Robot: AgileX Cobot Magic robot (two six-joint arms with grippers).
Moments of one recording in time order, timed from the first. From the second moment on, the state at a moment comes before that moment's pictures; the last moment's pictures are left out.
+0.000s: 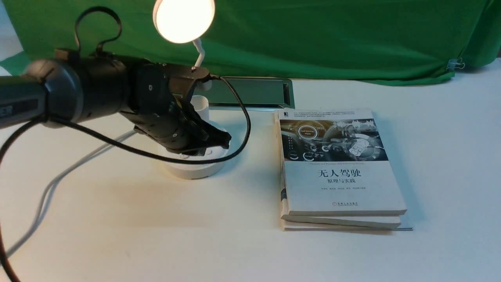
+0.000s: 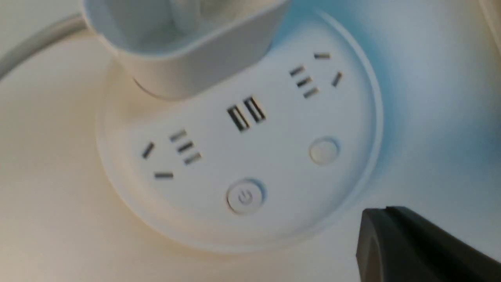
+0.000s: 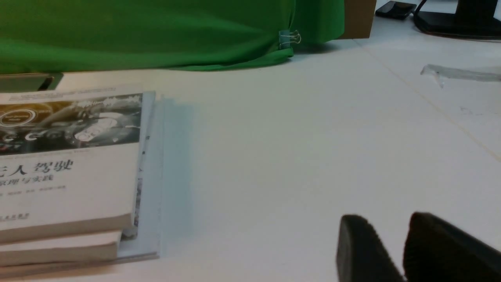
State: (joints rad) right arm -0.13 0.00 0.01 -0.05 0.24 0.06; left arm -0.41 1.81 -1.25 -0.19 0.58 0.04
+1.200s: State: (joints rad) right arm -0.13 0.00 0.01 -0.05 0.24 0.06; left arm -0.41 0.75 -0.46 -0.96 0.30 0.99
